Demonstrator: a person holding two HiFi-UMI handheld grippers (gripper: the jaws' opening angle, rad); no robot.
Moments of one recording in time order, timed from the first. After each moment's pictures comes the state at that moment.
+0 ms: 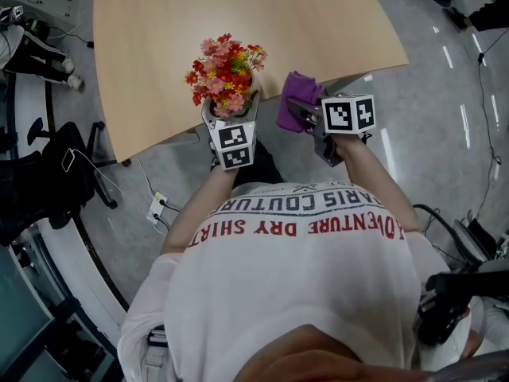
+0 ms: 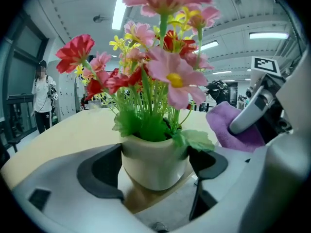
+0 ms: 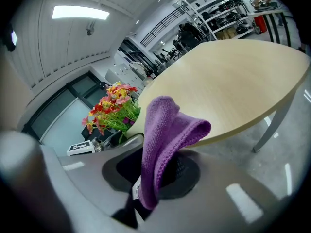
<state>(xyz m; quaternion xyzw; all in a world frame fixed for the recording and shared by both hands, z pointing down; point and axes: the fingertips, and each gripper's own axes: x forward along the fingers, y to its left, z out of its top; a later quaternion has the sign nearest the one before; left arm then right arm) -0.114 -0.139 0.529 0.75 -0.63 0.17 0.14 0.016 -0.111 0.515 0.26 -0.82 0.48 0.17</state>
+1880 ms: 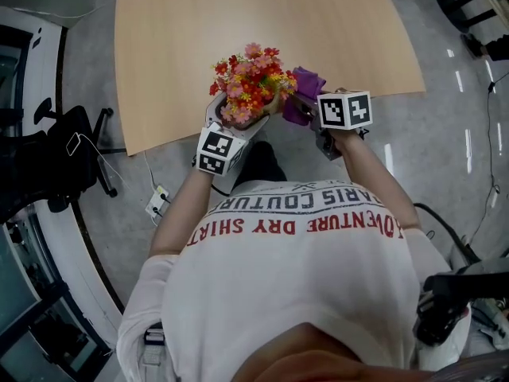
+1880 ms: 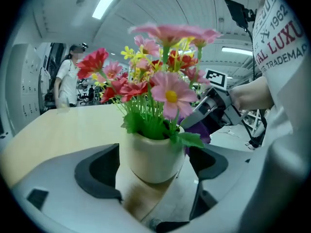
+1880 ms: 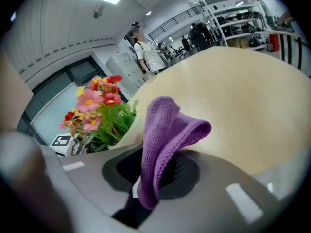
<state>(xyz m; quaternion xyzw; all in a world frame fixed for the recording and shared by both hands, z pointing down) -0.108 -0.099 0.512 0.86 -0.46 0.17 0.13 -0.009 -0.130 0.519 0.28 -0.84 0.41 0.22</state>
